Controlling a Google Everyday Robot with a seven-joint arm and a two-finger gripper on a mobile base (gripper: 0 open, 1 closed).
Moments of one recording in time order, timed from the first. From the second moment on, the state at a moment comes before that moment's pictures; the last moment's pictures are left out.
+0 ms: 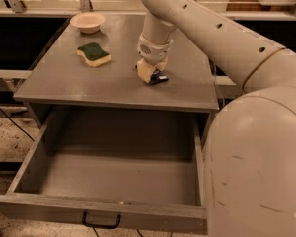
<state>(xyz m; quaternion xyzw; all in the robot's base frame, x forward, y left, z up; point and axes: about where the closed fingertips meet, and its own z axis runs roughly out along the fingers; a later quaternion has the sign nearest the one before) 0.677 -0.014 0.813 -0.42 0.90 0.07 0.08</state>
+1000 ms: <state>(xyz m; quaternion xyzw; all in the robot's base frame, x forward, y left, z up) 0.624 -0.041 0.921 -0.39 0.89 -0.02 0.23</state>
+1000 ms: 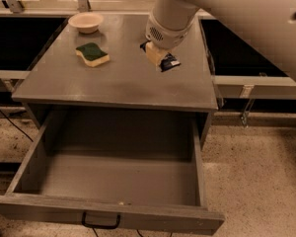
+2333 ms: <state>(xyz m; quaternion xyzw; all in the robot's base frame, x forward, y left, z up) 0.546 -0.047 0.920 -0.37 0.87 -0.07 0.33</state>
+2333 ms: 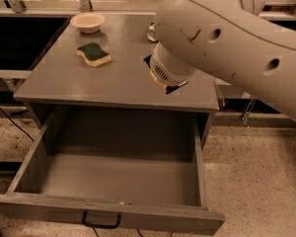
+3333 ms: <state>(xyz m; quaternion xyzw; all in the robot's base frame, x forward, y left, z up) 0.513 -0.054 0.882 -0.38 0.87 -0.03 0.30</state>
